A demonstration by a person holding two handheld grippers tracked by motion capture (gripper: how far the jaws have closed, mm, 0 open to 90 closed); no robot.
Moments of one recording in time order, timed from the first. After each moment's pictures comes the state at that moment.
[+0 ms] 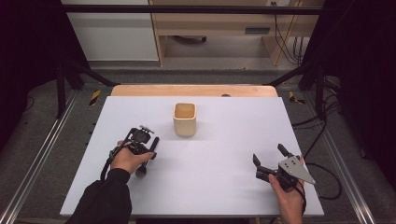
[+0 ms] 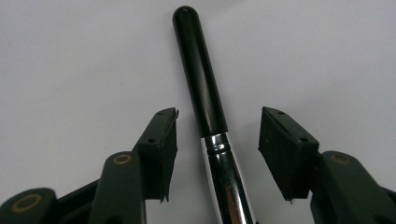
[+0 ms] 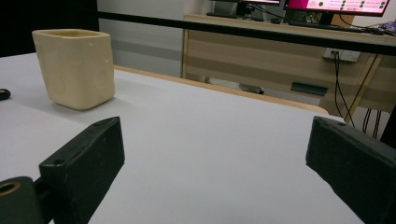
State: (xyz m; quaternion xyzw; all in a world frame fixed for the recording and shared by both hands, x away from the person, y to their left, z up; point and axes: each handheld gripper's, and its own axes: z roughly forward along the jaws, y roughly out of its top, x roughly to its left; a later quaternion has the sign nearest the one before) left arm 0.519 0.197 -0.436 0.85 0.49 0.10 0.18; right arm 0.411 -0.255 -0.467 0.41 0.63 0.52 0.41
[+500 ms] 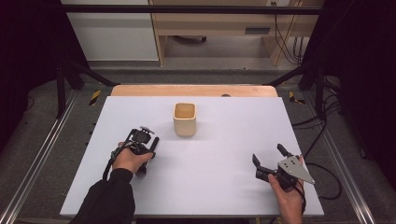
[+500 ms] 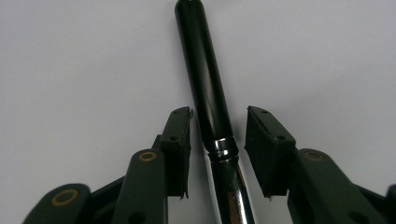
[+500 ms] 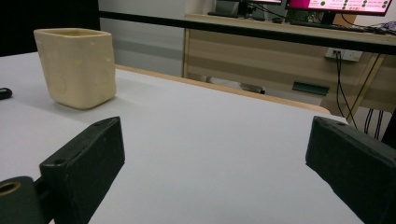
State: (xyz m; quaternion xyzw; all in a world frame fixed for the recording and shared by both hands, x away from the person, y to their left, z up) left arm 0.523 0.198 -0.446 0.85 0.49 0.10 0.17; right arm 0.411 -0.255 -0.467 0.41 0.63 0.52 0.41
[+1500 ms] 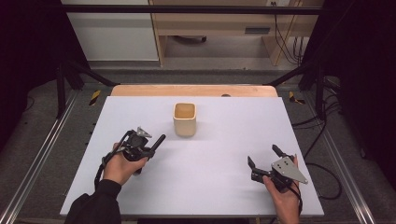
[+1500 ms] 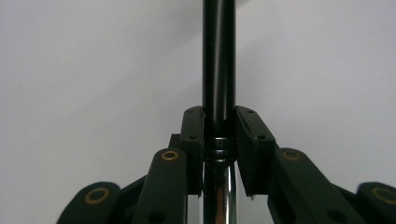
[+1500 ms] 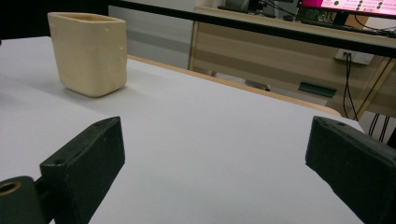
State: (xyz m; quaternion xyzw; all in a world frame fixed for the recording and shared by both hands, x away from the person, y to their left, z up) left arm 0.487 0.200 -0.409 0.87 0.40 0.14 0.26; right arm 0.411 -0.241 -0.470 0.39 0.65 0.50 0.41
